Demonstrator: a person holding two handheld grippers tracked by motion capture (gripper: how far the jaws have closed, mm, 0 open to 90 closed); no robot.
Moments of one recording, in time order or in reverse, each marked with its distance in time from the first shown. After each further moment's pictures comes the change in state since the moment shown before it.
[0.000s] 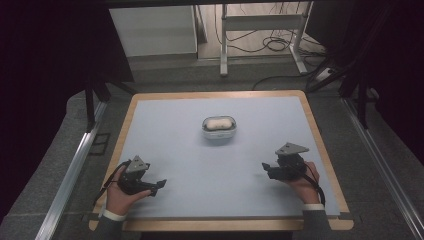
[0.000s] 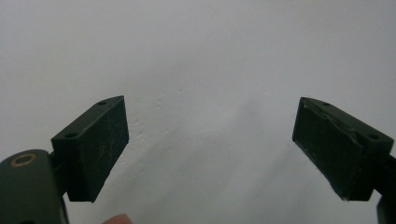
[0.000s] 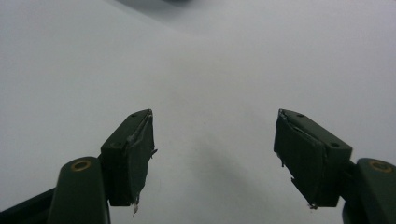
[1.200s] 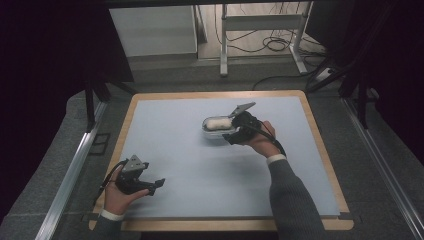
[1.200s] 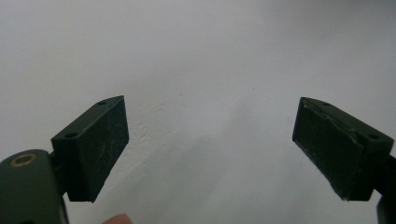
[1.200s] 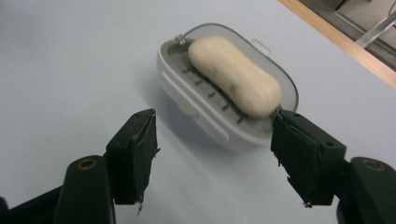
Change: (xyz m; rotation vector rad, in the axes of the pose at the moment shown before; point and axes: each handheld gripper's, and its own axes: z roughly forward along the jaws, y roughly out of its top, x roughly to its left) left arm 0.003 0.000 -0.006 -0.026 -0.015 -0.015; right arm 0.031 0.145 0.071 0.059 0.174 -0.171
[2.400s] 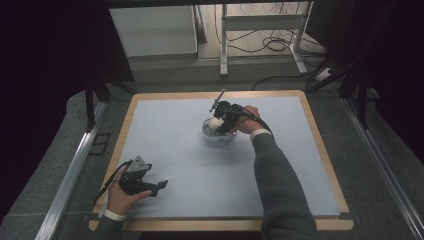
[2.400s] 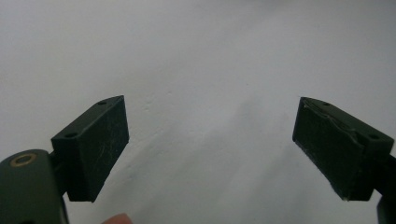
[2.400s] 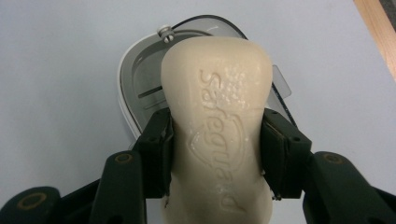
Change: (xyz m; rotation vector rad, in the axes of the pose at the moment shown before) left arm -0.004 0.000 0.009 0.023 -0.020 0.013; right arm -0.017 0.056 0.062 0.286 0.095 -0.253
